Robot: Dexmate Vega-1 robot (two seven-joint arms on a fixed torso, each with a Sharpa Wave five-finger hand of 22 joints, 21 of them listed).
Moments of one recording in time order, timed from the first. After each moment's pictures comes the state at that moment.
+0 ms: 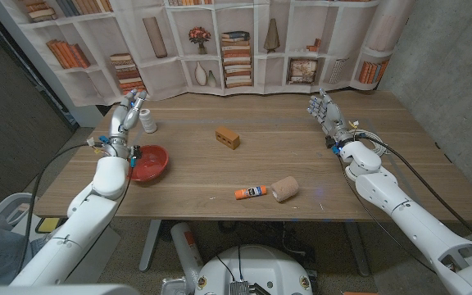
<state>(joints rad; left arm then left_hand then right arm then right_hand) 1.18 0.58 0.00 -1.67 -0.06 -0.22 0.40 0.38 -0.02 0.16 0.05 0.42 0.05 0.04 0.24 0.18 0.04 -0.02 0.24 0.18 -0.01 0.00 0.20 0.18 -0.04 -0.04 0.22 0.18 -0.85 -0.53 -0.35 -1.38 0.64 0.28 0.01 0.16 -0.02 0.29 -0.01 0.22 0.18 0.09 0.19 0.18 0.17 0.10 0.20 0.18 0.10 0.04 0.19 0.18 0.21 -0.04 0.21 0.18</state>
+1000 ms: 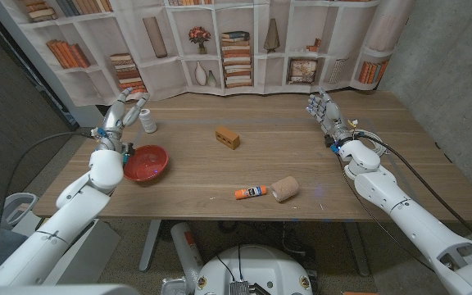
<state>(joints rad) 1.20 0.68 0.02 -1.79 0.11 0.07 0.46 0.42 -0.01 0.17 0.02 0.43 0.06 0.03 0.24 0.18 0.06 -0.03 0.23 0.18 0.00 -0.01 0.20 0.18 -0.04 -0.03 0.22 0.18 -0.84 -0.52 -0.36 -1.38 0.64 0.27 0.02 0.14 -0.01 0.28 -0.01 0.22 0.19 0.08 0.19 0.18 0.18 0.10 0.20 0.18 0.10 0.04 0.19 0.18 0.21 -0.04 0.21 0.18</state>
